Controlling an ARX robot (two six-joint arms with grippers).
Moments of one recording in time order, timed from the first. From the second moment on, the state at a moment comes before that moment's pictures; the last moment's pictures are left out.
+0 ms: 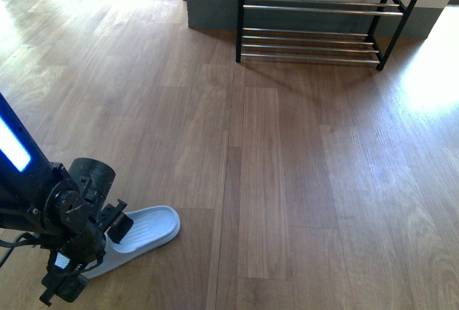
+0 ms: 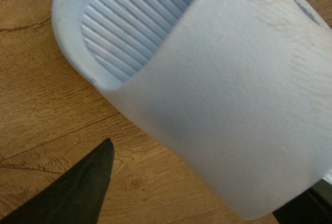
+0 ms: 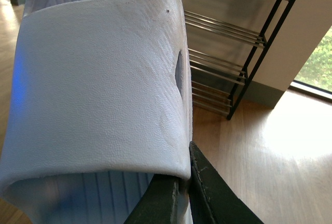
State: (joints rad) left arm -0.13 2.85 1.29 0.15 -0.11 -1.21; right arm -0.48 0.42 0.01 0.33 -0.49 -0.29
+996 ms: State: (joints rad) left arm -0.09 2.63 1.16 0.08 -0.35 -0.49; right arm -0.48 0.42 0.01 0.33 -0.49 -0.29
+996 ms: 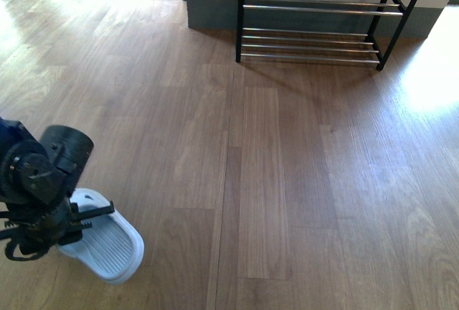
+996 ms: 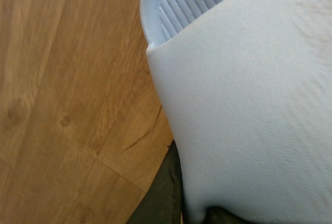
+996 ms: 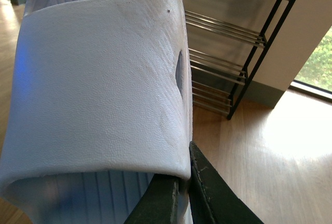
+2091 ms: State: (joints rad) left arm -0.16 0.27 0.09 -0.17 -0.63 -0.02; right arm -0.48 0.42 0.01 0.33 -0.49 -0.29
